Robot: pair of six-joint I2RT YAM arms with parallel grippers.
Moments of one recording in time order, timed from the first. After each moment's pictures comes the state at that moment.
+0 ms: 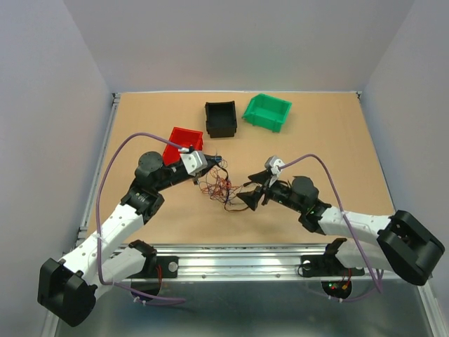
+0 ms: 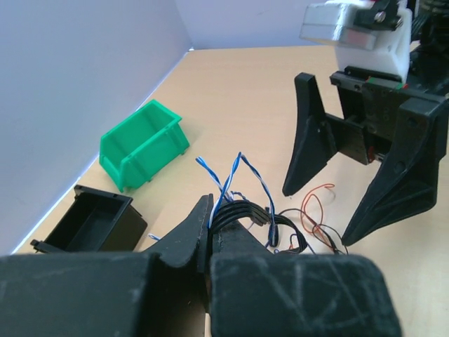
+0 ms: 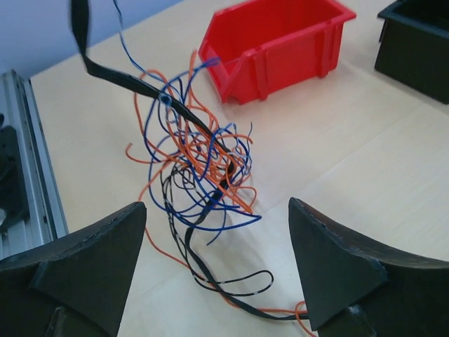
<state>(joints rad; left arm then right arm) -0.52 0.89 0.63 0.31 0.61 0.26 0.77 1.16 0.34 0.79 -0.27 0.17</state>
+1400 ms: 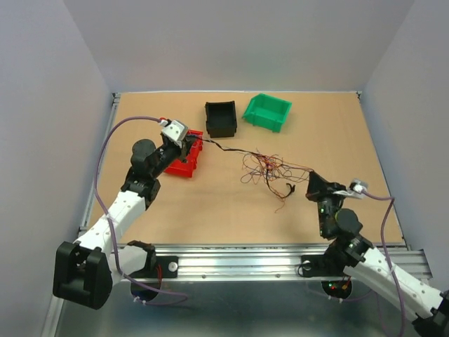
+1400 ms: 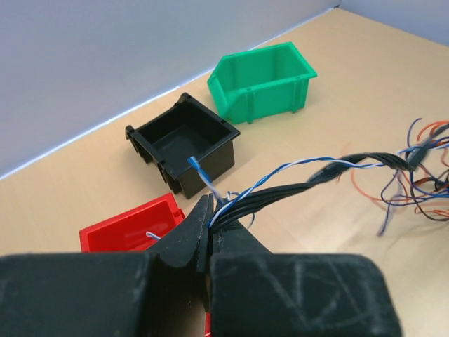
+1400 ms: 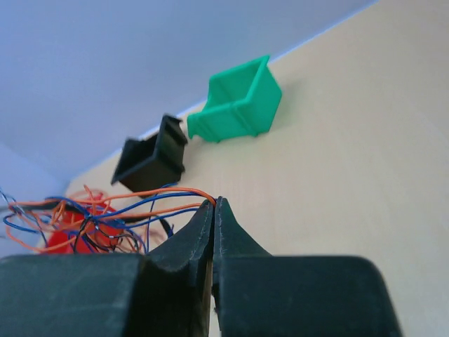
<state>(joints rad) -0.30 1.04 0.63 0.40 0.36 0.09 0.77 0.41 0.12 0.40 0.81 0.48</state>
